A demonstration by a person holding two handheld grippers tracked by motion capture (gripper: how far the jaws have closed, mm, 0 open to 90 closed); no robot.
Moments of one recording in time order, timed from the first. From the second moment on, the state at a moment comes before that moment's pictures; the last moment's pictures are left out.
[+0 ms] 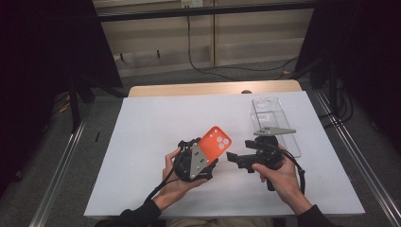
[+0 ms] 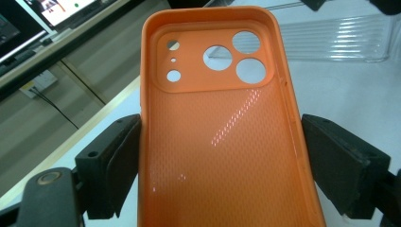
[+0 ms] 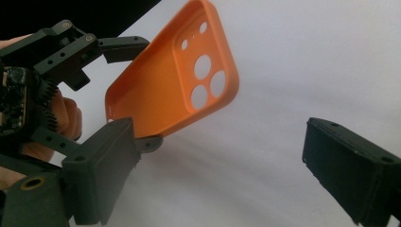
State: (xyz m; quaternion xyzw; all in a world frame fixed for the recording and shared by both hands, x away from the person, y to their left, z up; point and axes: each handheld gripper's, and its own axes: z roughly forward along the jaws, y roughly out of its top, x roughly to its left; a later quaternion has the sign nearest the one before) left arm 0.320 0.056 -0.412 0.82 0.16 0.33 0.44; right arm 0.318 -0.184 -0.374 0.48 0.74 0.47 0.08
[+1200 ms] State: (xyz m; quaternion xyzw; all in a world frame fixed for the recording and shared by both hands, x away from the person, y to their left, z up) left arm 0.318 0.051 -0.415 0.81 0.15 0.35 0.44; right arm 0.343 -0.176 -0.364 0.56 0.71 0.42 0.01
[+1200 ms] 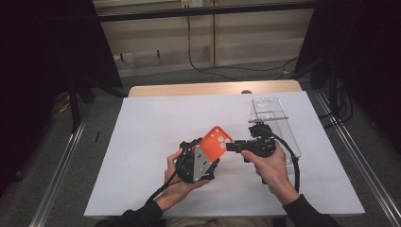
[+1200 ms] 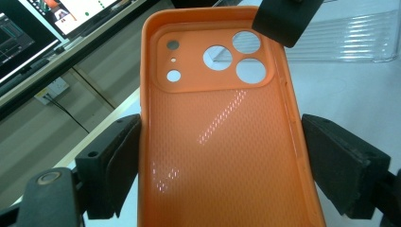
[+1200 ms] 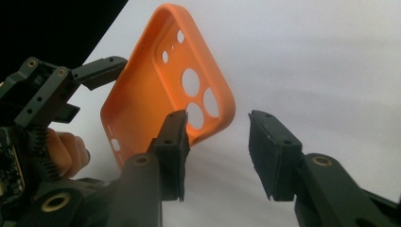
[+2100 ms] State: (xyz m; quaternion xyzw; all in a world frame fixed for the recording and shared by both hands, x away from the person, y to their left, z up) left arm 0.317 0.052 -0.413 0.81 0.15 0.36 0.45; right arm 0.355 -0.172 -0.368 0.59 0.68 0.44 -0.02
